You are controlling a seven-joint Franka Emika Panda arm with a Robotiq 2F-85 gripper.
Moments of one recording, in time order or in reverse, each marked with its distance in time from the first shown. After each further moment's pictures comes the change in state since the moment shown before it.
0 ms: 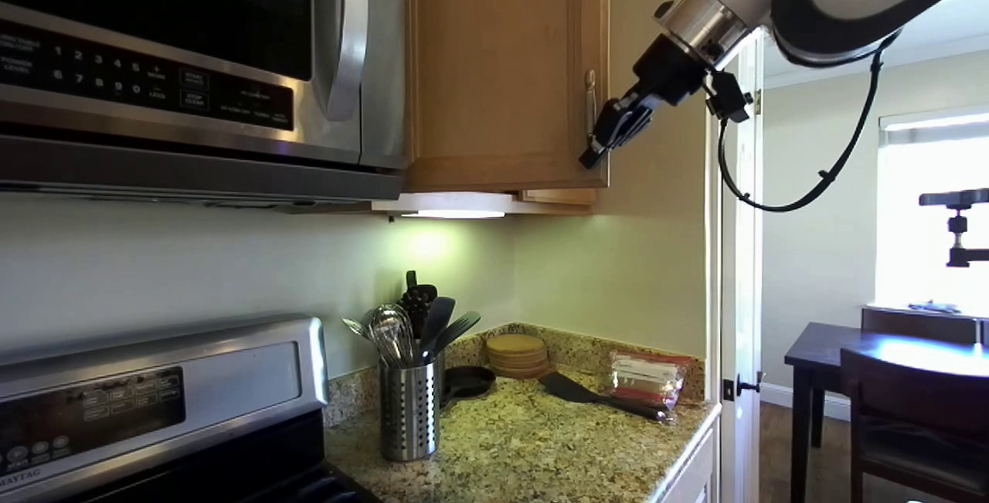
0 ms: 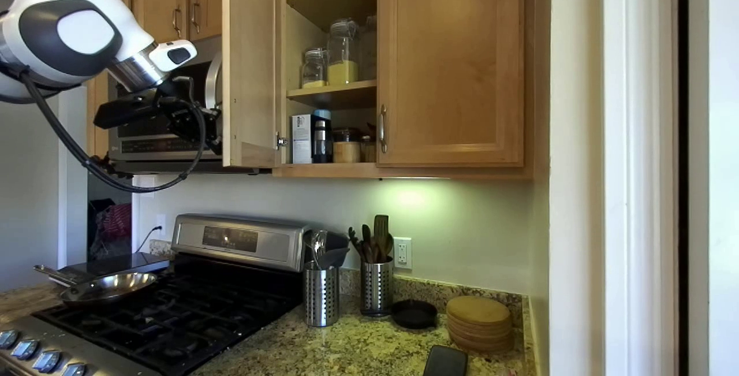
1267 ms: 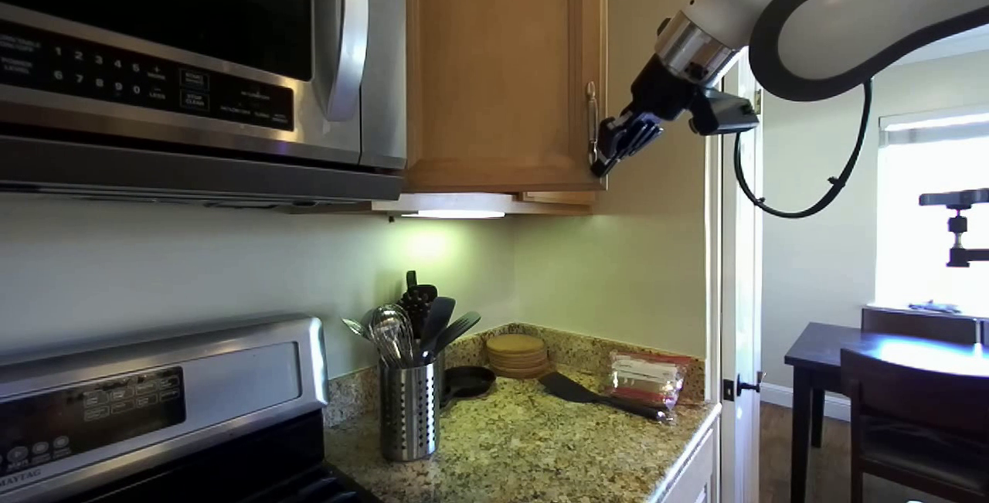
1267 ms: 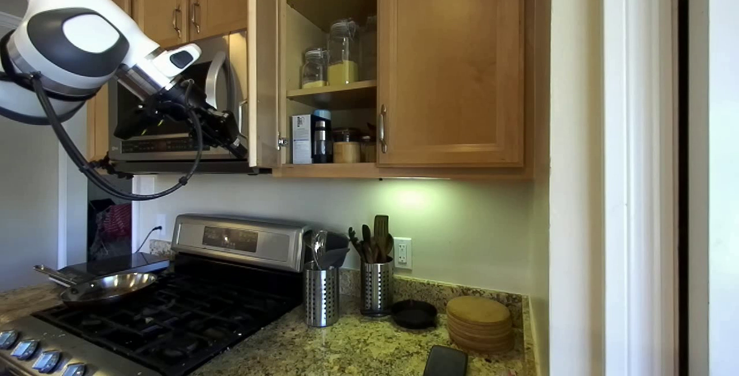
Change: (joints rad) arm -0.173 0.000 0.096 -0.009 -0.156 0.012 0.243
